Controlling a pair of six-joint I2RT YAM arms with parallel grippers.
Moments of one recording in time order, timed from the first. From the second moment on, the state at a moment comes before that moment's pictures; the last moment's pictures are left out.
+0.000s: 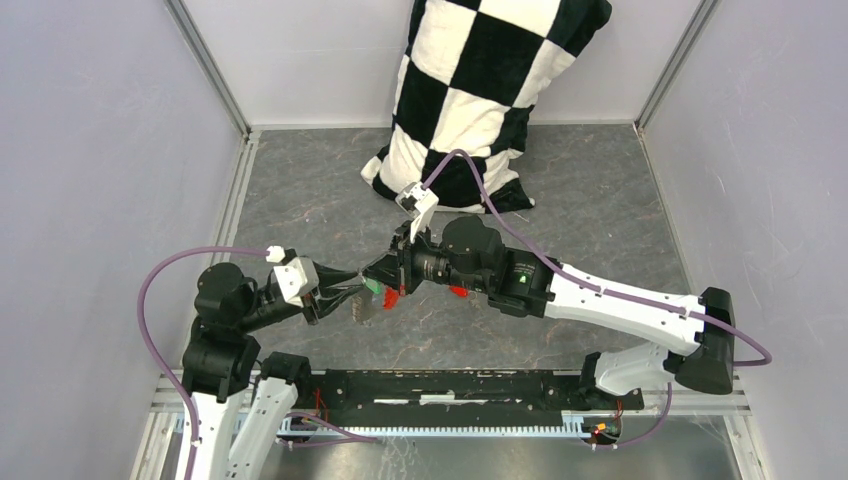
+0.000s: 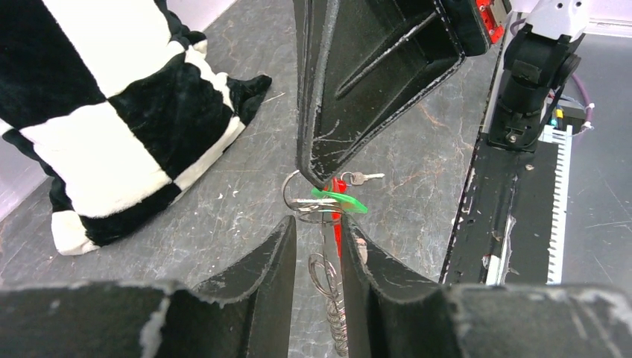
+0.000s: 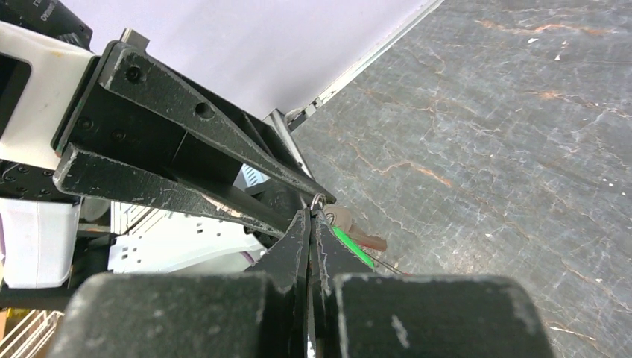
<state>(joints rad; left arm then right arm) -0.16 0.38 0.80 -0.57 0.95 0.27 1.20 1.35 1.23 -0.05 -0.04 0.55</state>
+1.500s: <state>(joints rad) -0.16 0.38 0.75 -0.45 0.96 0.25 1.28 1.35 1.23 0.01 0.17 0.54</state>
